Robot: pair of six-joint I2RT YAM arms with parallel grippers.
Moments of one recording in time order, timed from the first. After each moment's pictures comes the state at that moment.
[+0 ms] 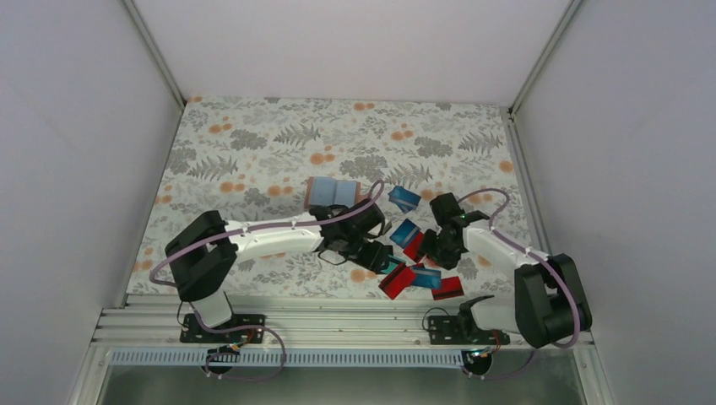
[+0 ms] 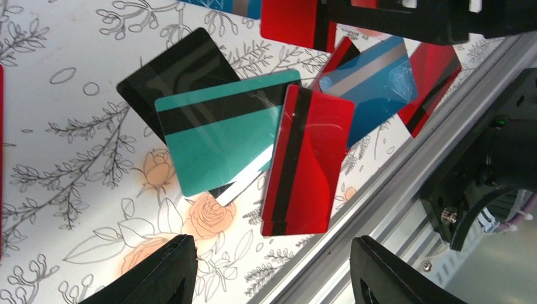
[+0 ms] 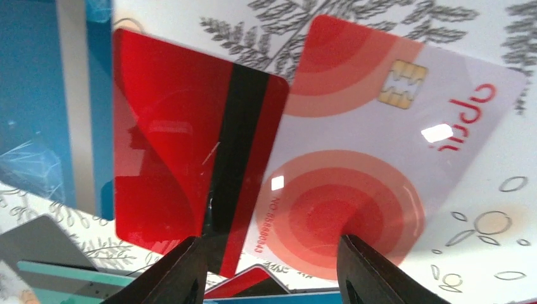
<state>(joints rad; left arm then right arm) -1.06 1.71 1.14 -0.51 0.28 -0.60 0.33 1.30 0.60 -0.74 -0.12 0.78</state>
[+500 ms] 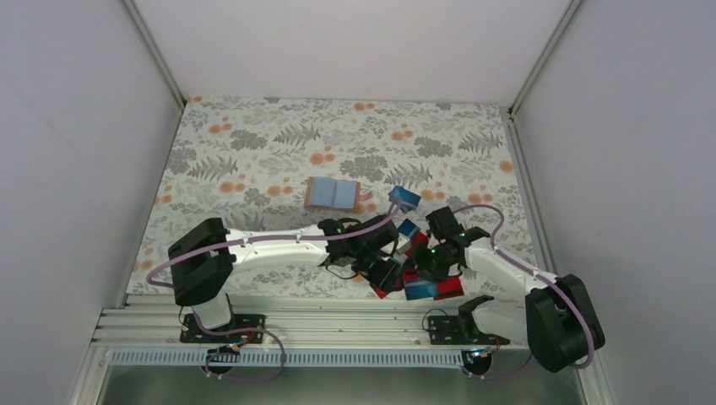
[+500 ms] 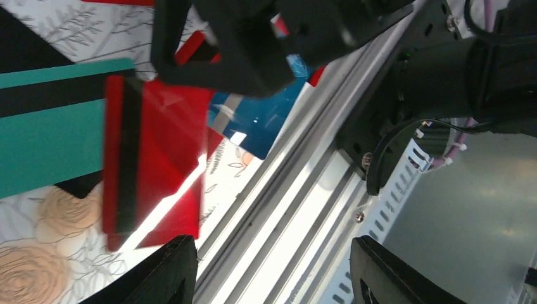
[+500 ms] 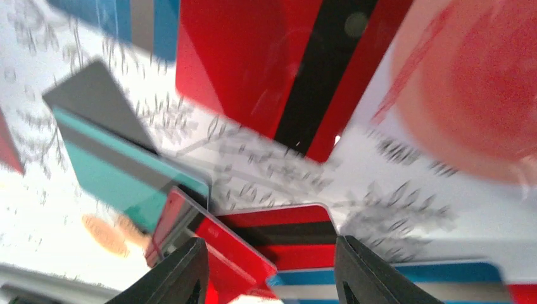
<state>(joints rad) -1.19 1.69 1.17 -0.49 0.34 -0.57 0.41 1.16 0.48 -0.68 -0.34 0.83</state>
